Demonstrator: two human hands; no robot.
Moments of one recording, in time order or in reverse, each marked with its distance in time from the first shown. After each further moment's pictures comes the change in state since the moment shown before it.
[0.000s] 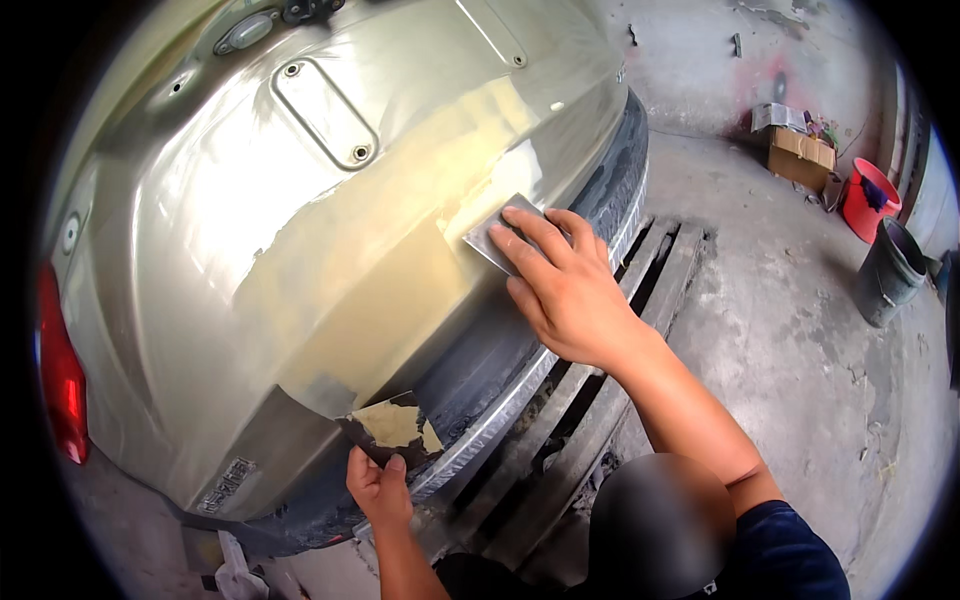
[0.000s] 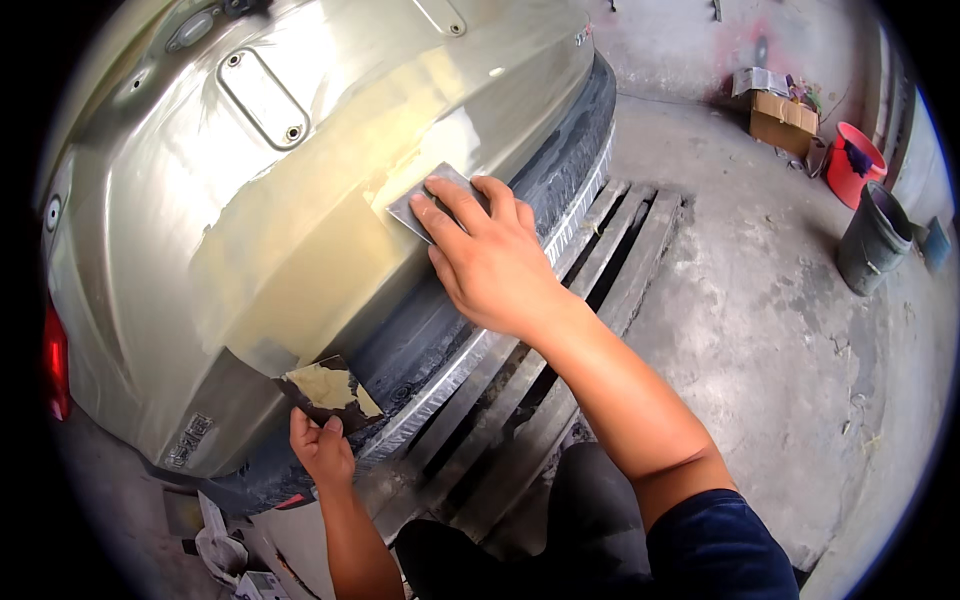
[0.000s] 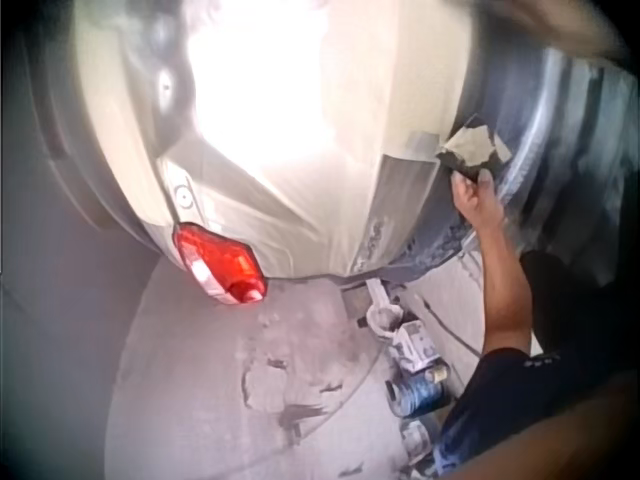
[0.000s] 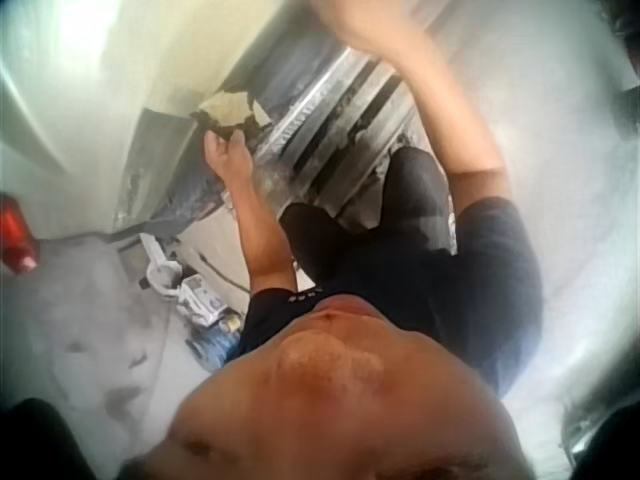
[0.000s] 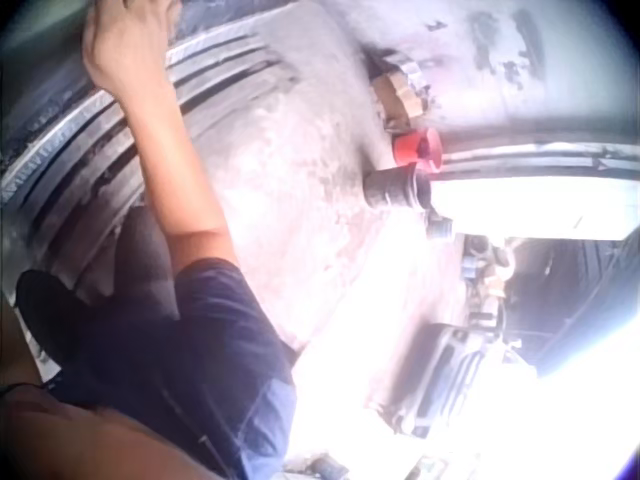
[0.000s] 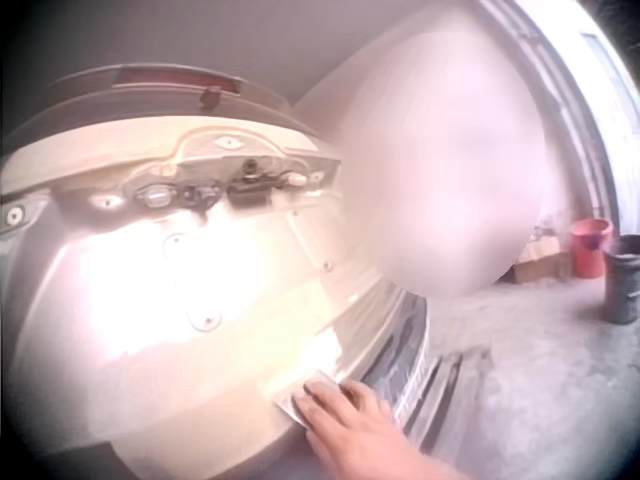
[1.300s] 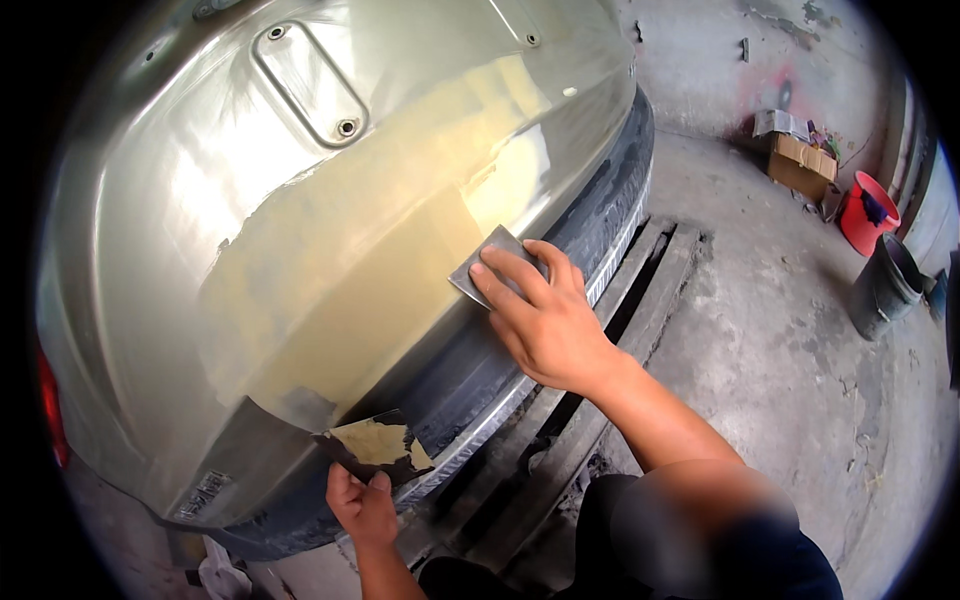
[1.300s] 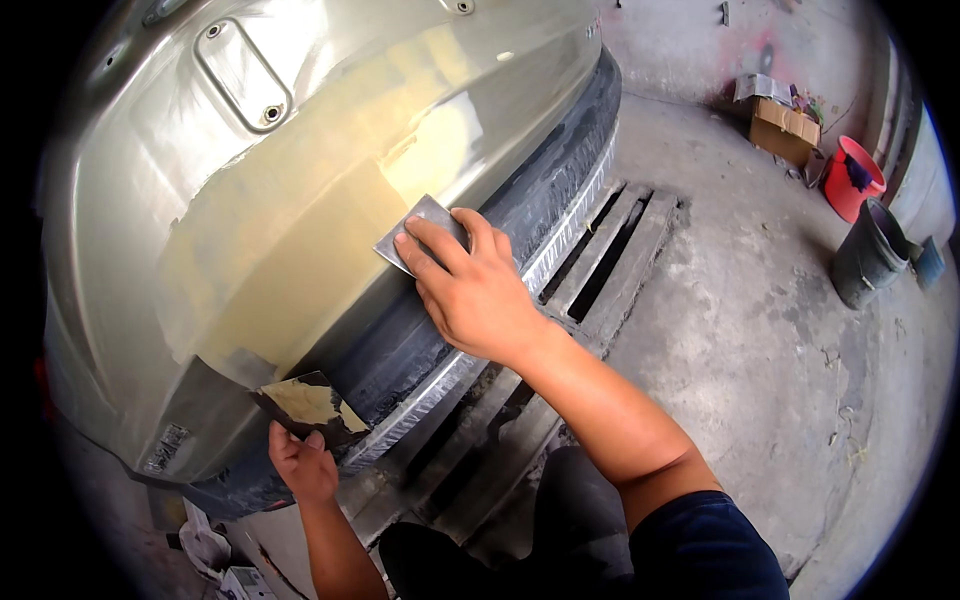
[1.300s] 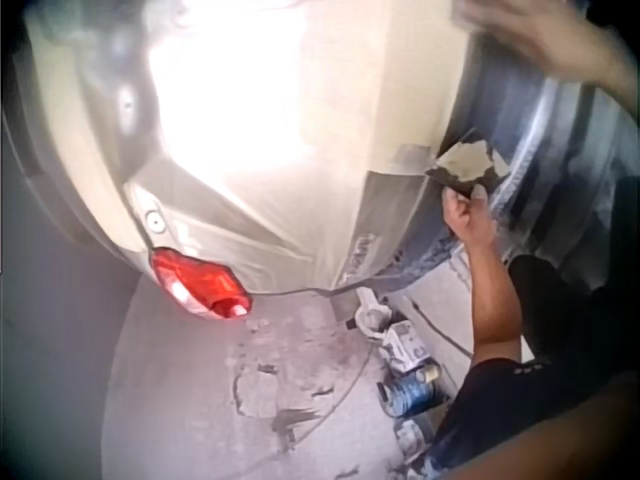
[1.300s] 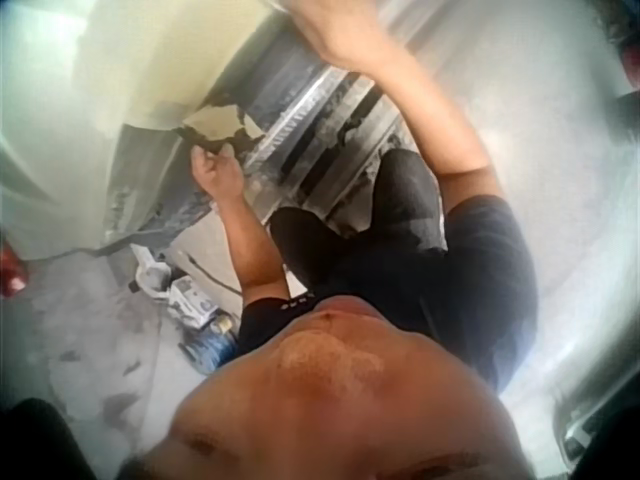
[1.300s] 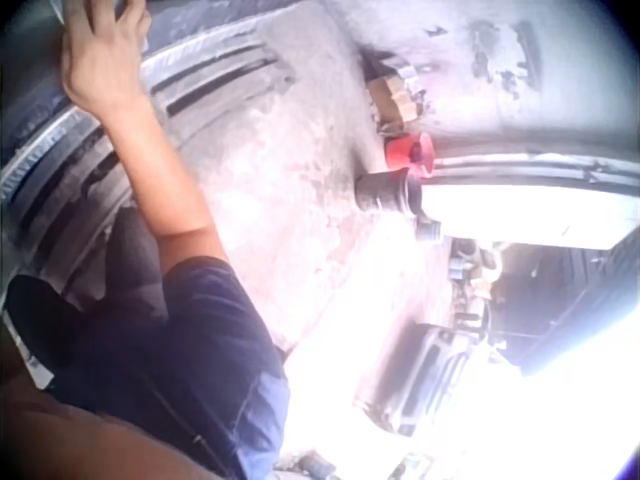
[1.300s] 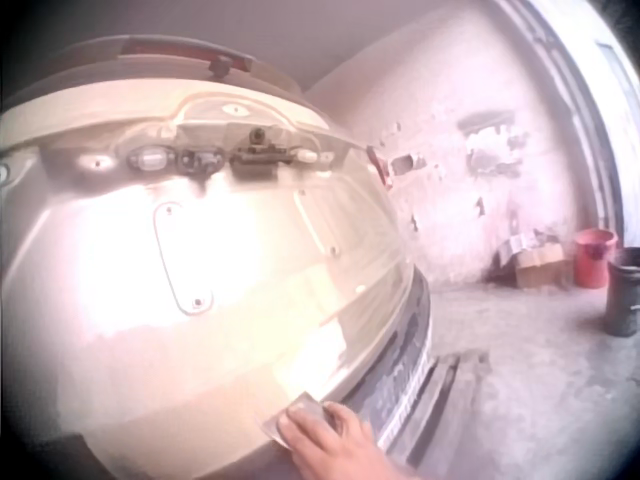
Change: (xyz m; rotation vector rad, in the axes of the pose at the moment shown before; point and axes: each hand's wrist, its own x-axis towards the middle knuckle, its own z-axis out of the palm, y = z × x) left_hand -0.004 0.004 0.000 0.017 0.019 -0.019; right_hand -0.021 0.005 0.048 0.043 -0.004 -0.085
